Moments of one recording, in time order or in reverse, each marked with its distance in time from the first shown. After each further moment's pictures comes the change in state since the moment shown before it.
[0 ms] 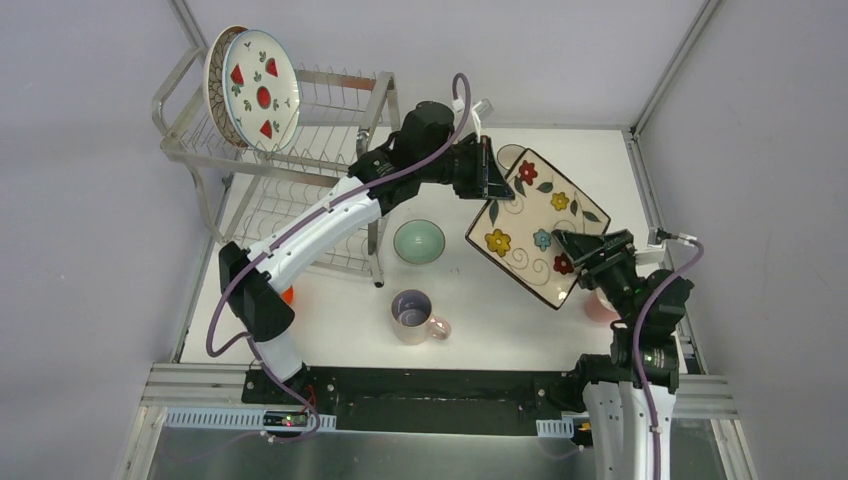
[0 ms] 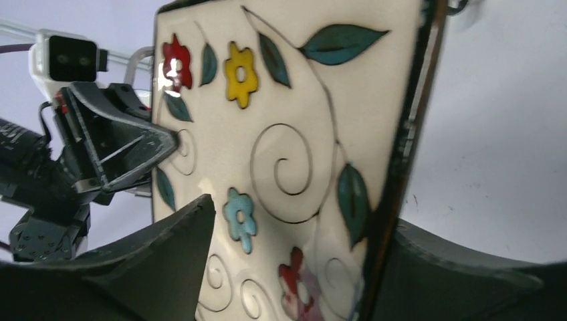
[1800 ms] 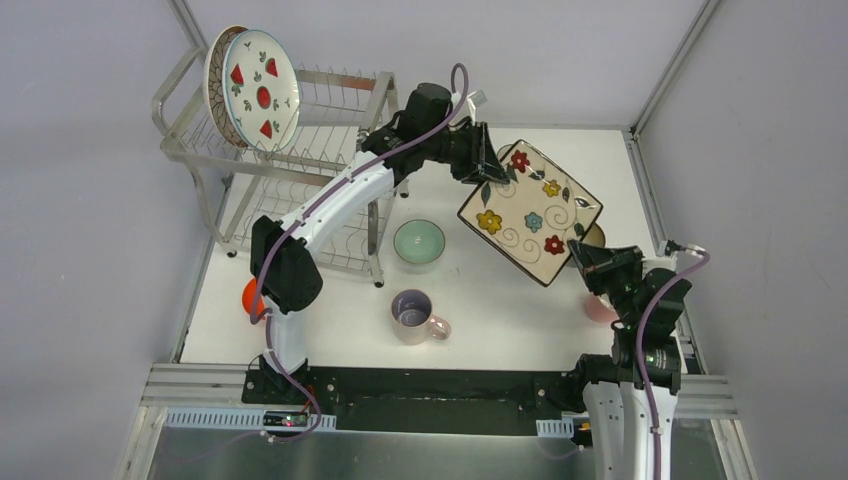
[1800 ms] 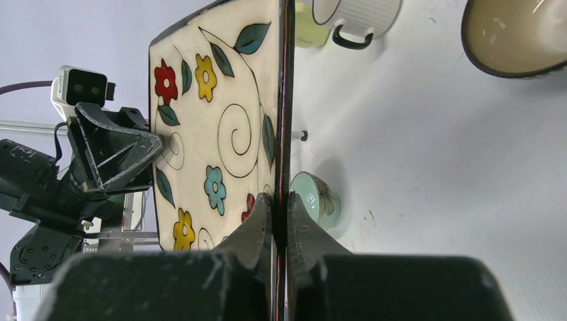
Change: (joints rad) left arm 0.130 0.215 0.158 -0.030 0.229 -0.042; right arm -0.006 0.005 0.048 -0.184 0.200 -0.011
